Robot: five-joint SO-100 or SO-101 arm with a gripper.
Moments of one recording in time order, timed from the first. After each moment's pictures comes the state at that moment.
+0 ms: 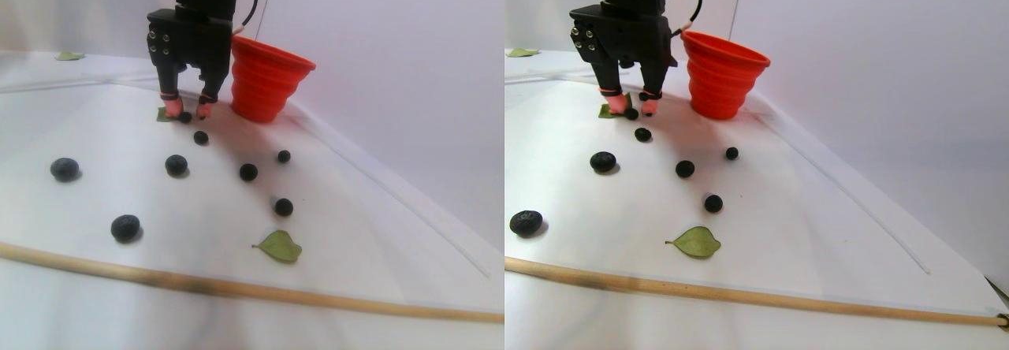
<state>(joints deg) -8.3 100.1 124.7 5.8 -87.2</state>
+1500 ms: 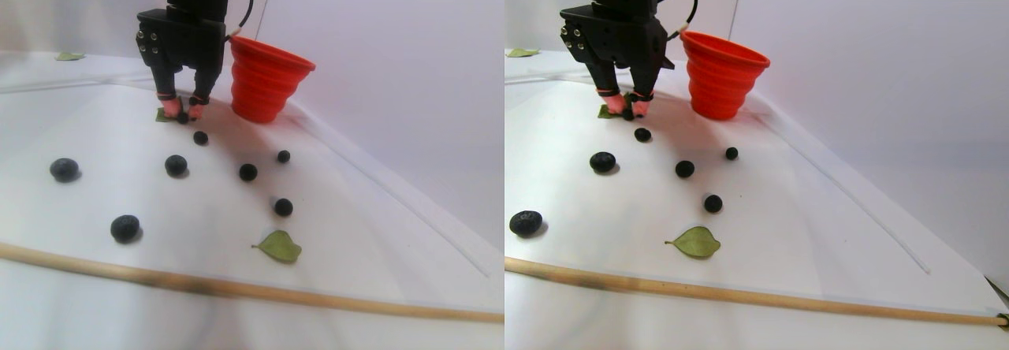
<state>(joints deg) -10.6 99.2 126.1 8.3 -81.2</state>
